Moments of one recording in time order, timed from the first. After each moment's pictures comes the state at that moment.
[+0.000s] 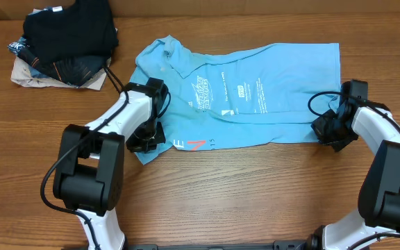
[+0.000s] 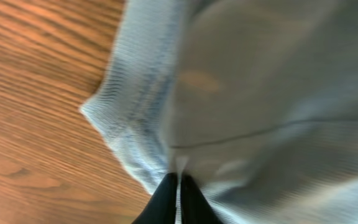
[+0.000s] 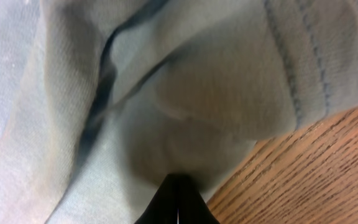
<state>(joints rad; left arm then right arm) -0.25 1.98 1.27 -1.08 -0.15 -0.56 -0.23 1.80 1.04 -0.68 -0.05 0.73</state>
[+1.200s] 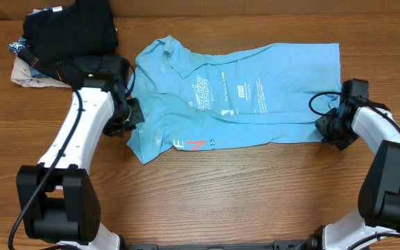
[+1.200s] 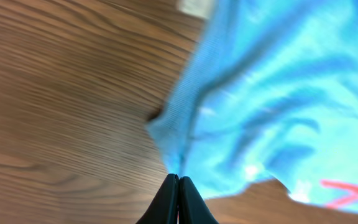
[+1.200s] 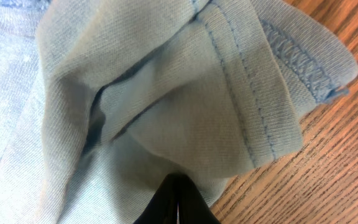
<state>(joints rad) -0.09 1.76 1.36 -1.10 -0.01 -0.44 -0.23 1.80 1.04 -0.65 0.05 0.73</state>
